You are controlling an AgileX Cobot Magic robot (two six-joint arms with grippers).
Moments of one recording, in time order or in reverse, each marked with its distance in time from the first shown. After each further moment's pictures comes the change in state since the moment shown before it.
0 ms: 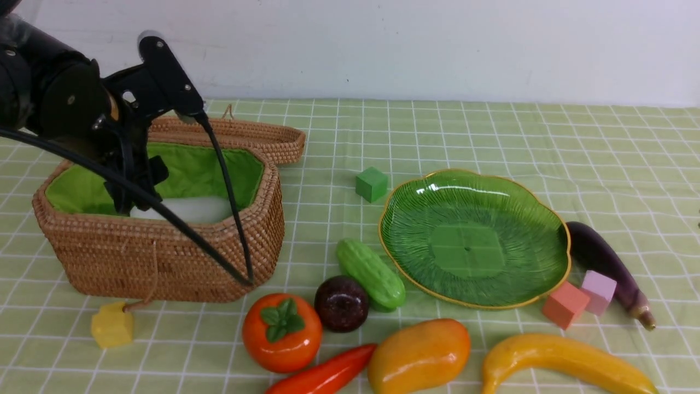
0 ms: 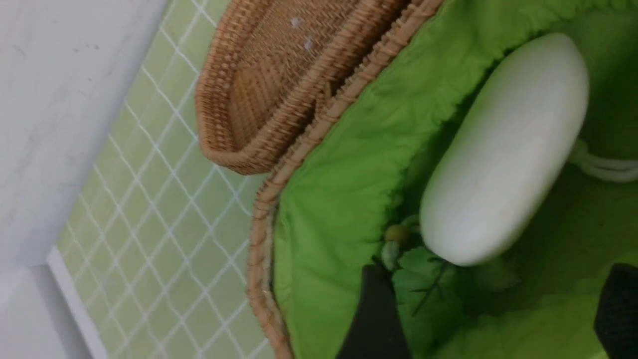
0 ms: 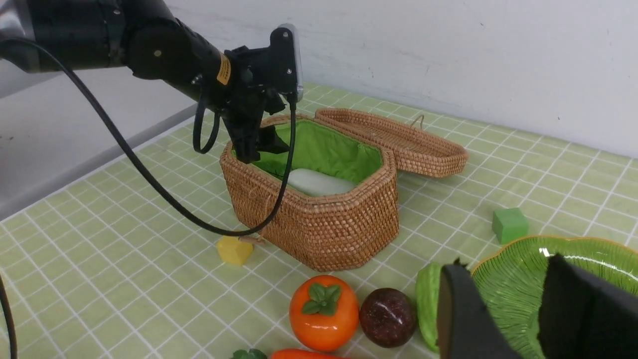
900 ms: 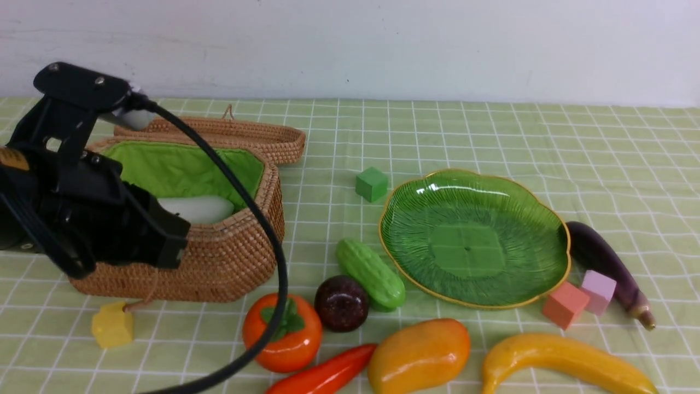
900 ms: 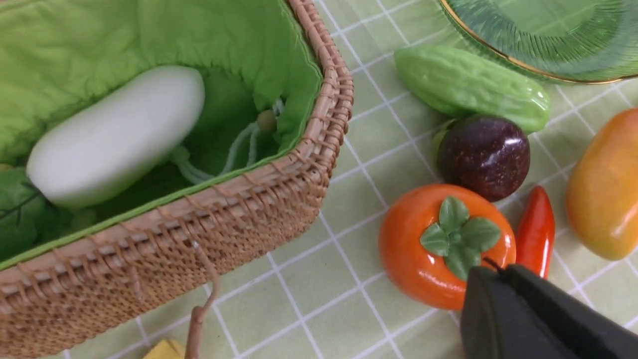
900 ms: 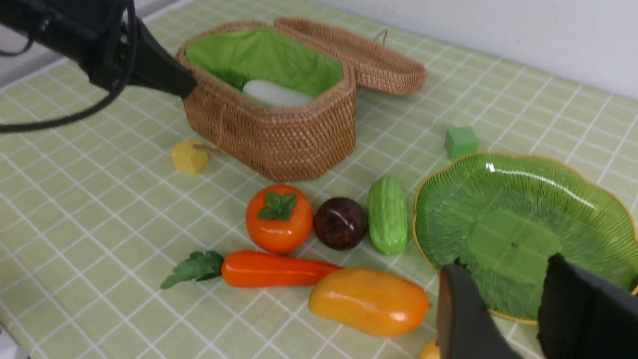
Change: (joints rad) right arm 0.000 0.000 -0.110 -0.127 0.293 0.042; left arm 0.000 -0.432 0.322 -0.737 0.064 -0.002
